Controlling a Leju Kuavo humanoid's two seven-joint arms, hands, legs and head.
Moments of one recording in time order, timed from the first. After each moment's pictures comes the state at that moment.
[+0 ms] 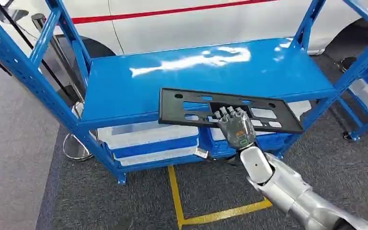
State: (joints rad) left arm -0.09 -0.11 -0.37 -0.17 0.07 0.29 -0.06; right arm -0.78 -0.16 1.11 -0.85 1.57 -0.69 0.28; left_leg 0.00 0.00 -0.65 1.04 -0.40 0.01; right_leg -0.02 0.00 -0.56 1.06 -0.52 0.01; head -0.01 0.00
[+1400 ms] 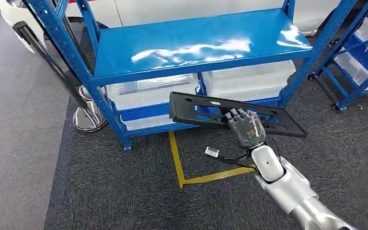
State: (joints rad) left arm -0.08 -0.10 -0.37 -0.17 0.06 0.29 -0.08; right arm -0.67 -0.13 0.79 -0.81 1.56 -0.69 0.03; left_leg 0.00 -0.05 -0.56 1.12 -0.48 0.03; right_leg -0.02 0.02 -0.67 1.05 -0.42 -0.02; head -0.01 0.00
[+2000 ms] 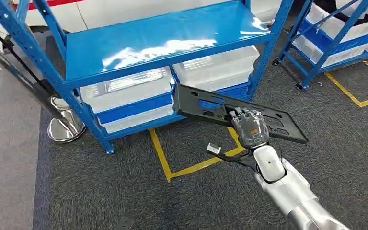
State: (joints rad) left arm -0.08 -0.10 -0.37 -0.17 0.05 0.29 -0.08; right arm -0.64 -0.11 0.72 -0.80 1.56 -0.70 0.03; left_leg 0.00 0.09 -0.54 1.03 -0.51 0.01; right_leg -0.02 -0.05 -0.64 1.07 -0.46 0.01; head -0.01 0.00
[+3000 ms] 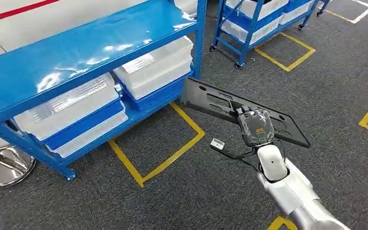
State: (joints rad) left arm -0.08 -0.10 -0.37 -0.17 0.05 0.30 -0.09; right arm -0.65 -0.13 0.70 -0.81 1.56 -0.70 0.09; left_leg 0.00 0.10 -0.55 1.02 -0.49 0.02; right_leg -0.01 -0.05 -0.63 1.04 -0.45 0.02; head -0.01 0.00
